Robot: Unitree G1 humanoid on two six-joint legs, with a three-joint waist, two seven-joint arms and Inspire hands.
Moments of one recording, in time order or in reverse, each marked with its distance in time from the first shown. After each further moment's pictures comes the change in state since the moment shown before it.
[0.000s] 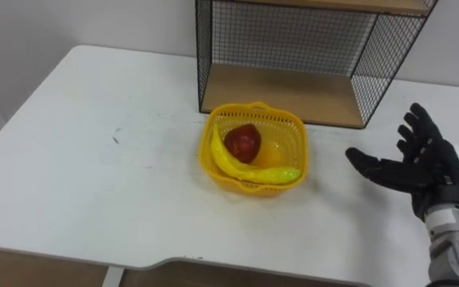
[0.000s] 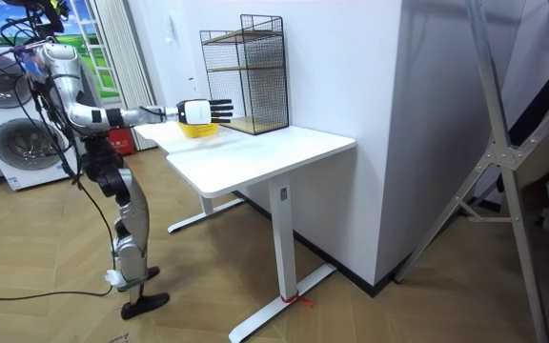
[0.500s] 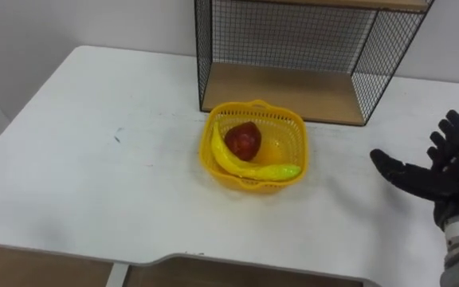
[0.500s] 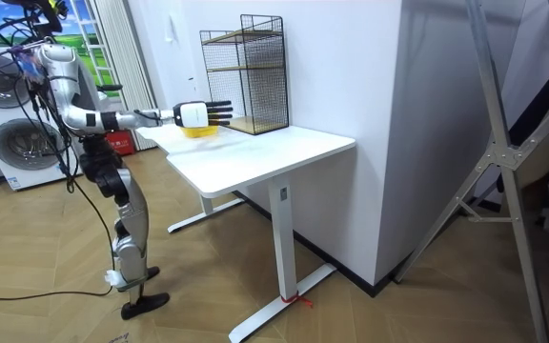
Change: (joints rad) left arm -0.093 0.017 0.006 -0.354 0.204 -0.068 0.087; right arm 0.031 0.022 -0.038 0.001 0.012 -0.061 -0.029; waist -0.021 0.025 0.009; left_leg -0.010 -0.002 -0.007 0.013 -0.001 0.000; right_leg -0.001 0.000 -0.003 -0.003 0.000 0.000
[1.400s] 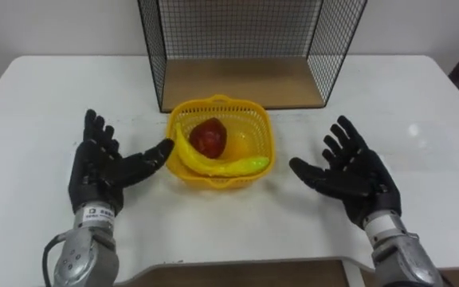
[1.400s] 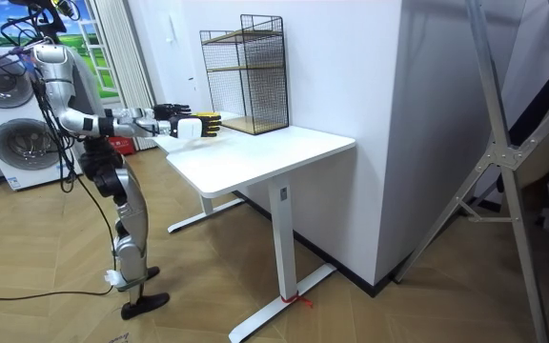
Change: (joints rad) left arm -0.144 0.000 -0.549 0.376 -0.418 0.085 -0.822; right arm -0.094 0.099 0.243 0.150 0.199 -0.006 0.270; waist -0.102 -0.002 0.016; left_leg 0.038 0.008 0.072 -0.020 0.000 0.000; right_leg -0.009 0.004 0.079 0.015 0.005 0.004
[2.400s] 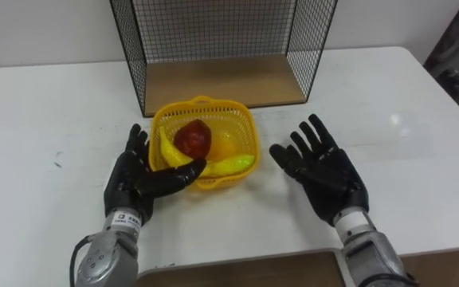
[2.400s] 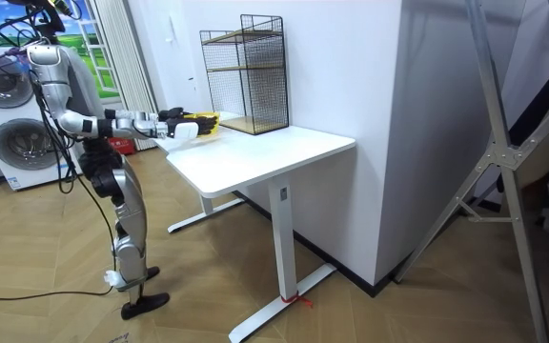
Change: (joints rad) left arm -0.027 -0.014 -0.069 0.074 -0.020 0.042 -0.047; right arm -0.045 0.046 0.109 0.050 0.237 0.000 0.011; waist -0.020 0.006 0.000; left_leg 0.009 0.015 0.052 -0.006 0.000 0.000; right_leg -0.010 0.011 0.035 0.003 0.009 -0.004
